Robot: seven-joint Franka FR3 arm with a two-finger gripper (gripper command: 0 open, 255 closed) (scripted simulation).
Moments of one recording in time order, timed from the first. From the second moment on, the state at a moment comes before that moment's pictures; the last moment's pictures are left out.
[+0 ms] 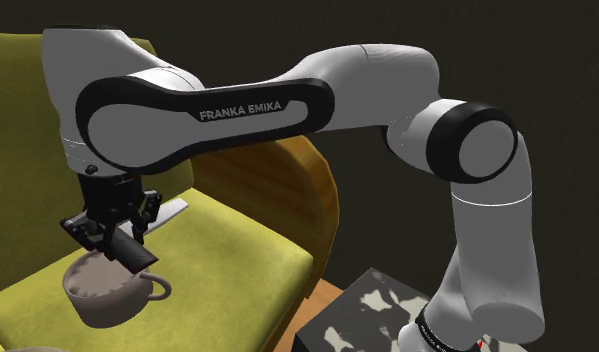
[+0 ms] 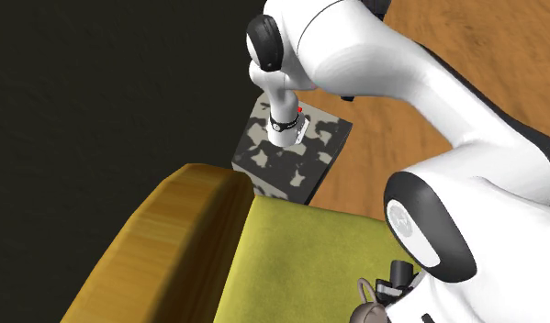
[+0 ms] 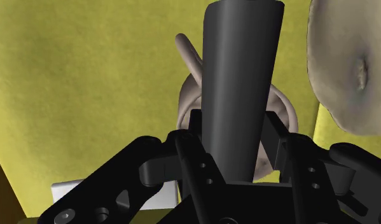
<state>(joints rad) 0.43 0.48 0.54 -1.35 -0.19 1.84 0.69</state>
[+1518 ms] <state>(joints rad) 0.44 0.55 0.53 -1.41 -0.22 1.96 0.70</state>
